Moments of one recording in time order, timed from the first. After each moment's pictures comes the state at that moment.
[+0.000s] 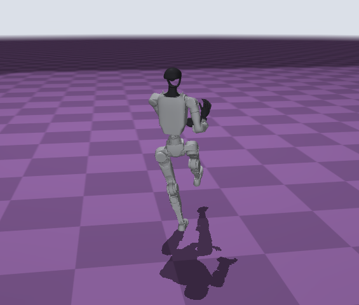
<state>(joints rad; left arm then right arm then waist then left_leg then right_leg) -0.55 -0.16 -0.39 0.95 -0.46 0.20 -1.03 0.29 -0.32 0.04 -0.13 -0.69 -0.84 -1.10 -0.28 0.05 0.13 0.07 -0.19 -0.08 0.16 -0.02 0.18 -0.67 -0.07 -0.21 0.07 0.10 0.05</state>
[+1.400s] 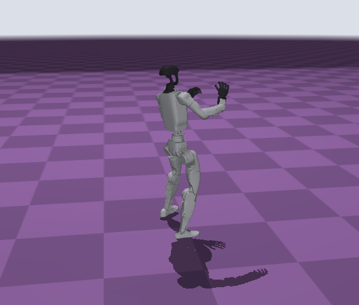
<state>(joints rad) -0.28 0.45 0.02 0.02 -0.08 -0.55 -0.15 -0.42 -0.67 0.06 0.29 0.05 -0.88 -0.21 0.02 -0.14 -0.07 -0.29 0.32 0.14 0.39 -0.09 -0.10 -0.05 -0.07 -0.25 0.26 -0.28 -0.02</state>
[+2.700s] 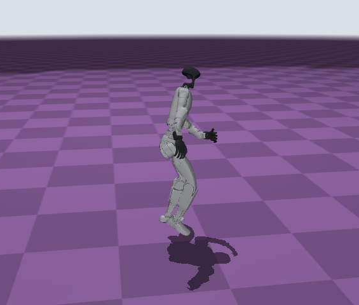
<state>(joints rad) -0.35 0.21 -0.36 0.60 0.04 -0.57 -0.56 -0.15 -0.50 -0.22 1.70 -0.80 -0.41 -0.24 -0.02 -0.23 -0.07 -0.60 0.28 0.12 0.60 -0.37 0.07 -0.90 -0.10 -0.34 0.98 0.05 0.26</state>
